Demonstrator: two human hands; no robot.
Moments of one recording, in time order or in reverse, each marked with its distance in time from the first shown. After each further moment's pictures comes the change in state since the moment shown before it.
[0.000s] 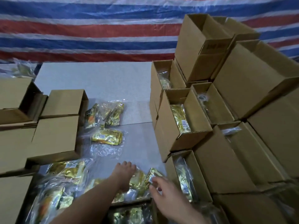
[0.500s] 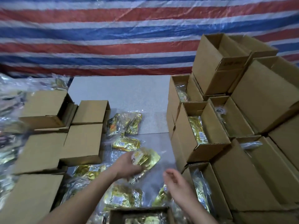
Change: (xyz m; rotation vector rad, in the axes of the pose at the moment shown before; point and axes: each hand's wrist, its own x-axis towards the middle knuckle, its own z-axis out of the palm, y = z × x) left_hand -0.111 -0.057 -0.112 -1.182 0.206 -0.215; right_hand 0.027 -0.028 -0.002 0.473 0.105 0.171
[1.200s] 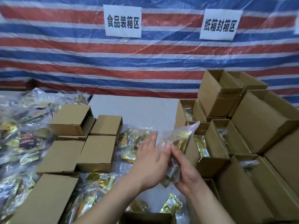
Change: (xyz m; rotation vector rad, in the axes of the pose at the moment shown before) left_hand -0.130 0.129 -0.014 0.203 0.340 0.394; right_hand -0.052 -0.138 -0.017 0.929 -0.489 -0.285
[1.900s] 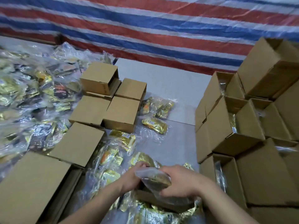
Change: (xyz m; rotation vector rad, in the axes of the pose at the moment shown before) left_hand -0.117 -0.186 0.100 -0.473 -0.226 -0.384; right_hand -0.030 0.093 -0.014 -1.754 -0.528 0.453
